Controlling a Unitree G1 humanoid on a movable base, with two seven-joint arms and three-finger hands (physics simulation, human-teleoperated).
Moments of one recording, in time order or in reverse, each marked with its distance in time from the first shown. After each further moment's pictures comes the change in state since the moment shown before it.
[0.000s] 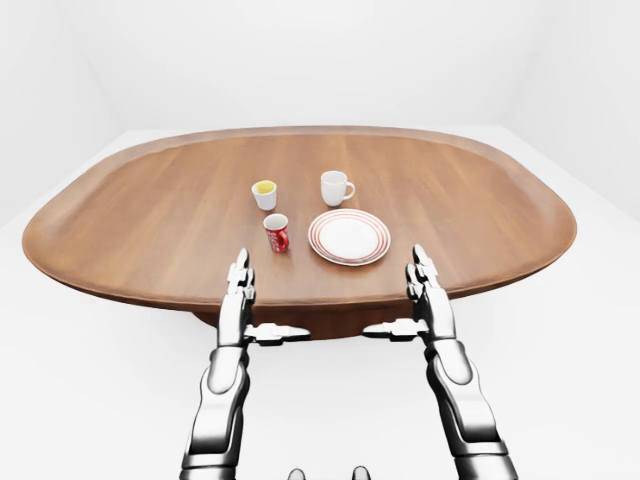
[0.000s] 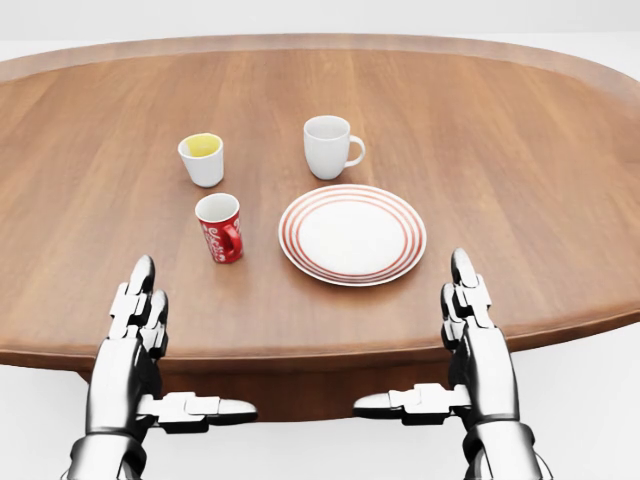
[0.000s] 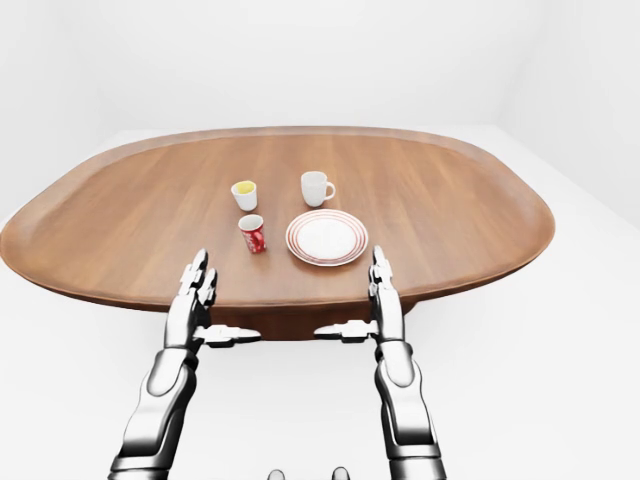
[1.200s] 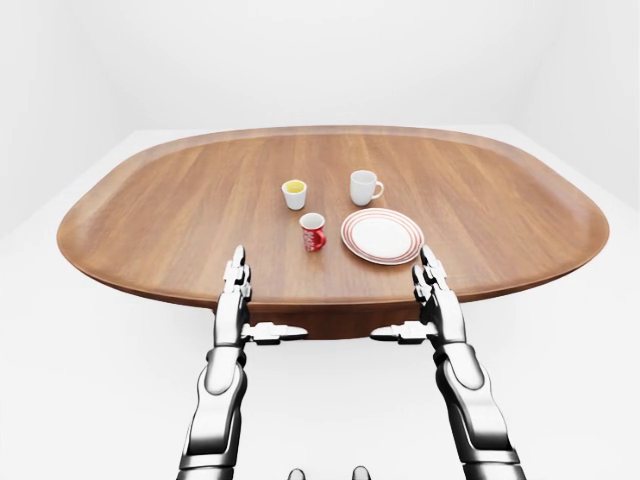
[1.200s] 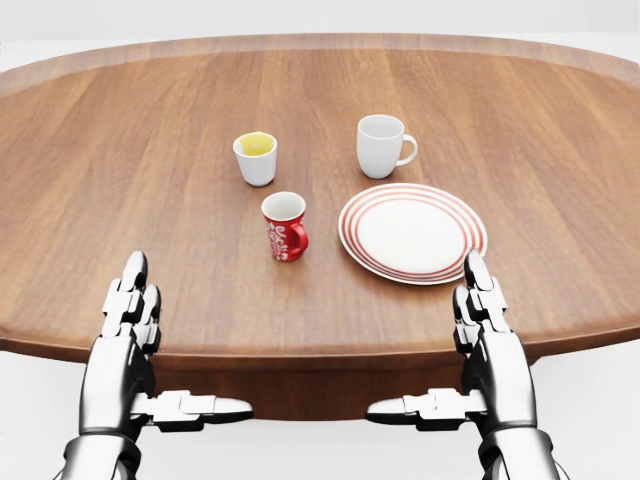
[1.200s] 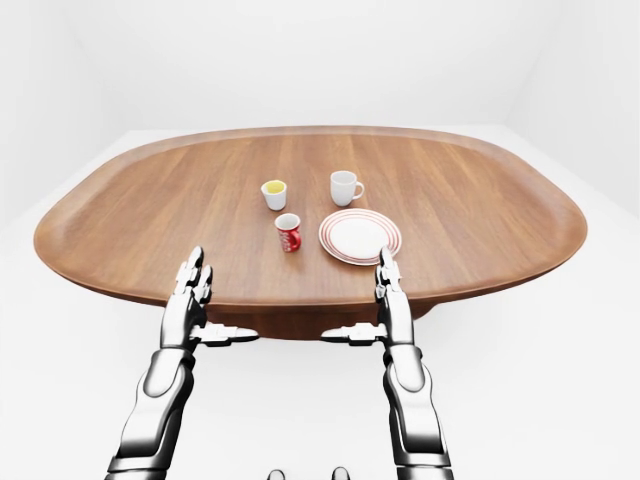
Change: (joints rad) left arm 0.004 0.005 0.012 -0.009 0.022 -0.033 -0.001; right arm 0.034 -0.013 -0.035 -0.053 0.019 0.018 0.037
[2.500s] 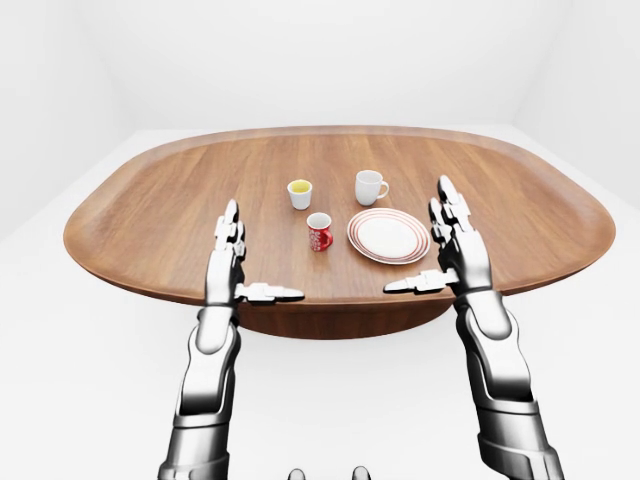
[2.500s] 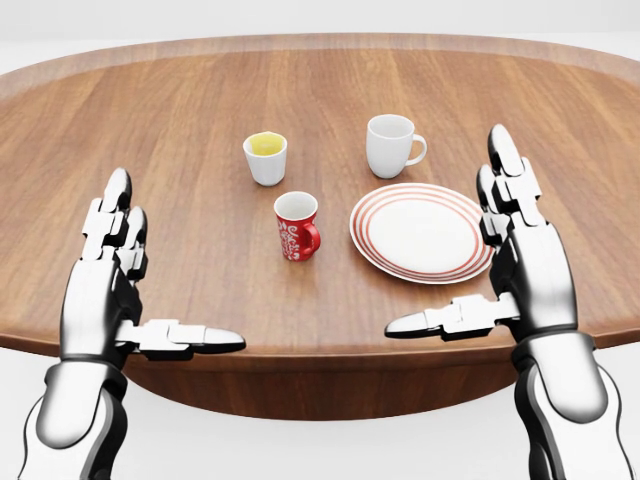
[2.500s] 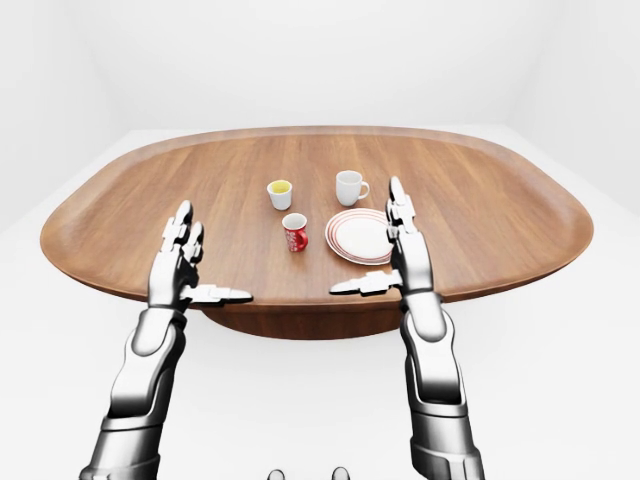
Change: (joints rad) left arm -0.195 0.042 0.038 -0.075 0.001 0.120 -0.008; right arm -0.247 -0.101 -0.076 -0.114 -0.046 0.063 0.080
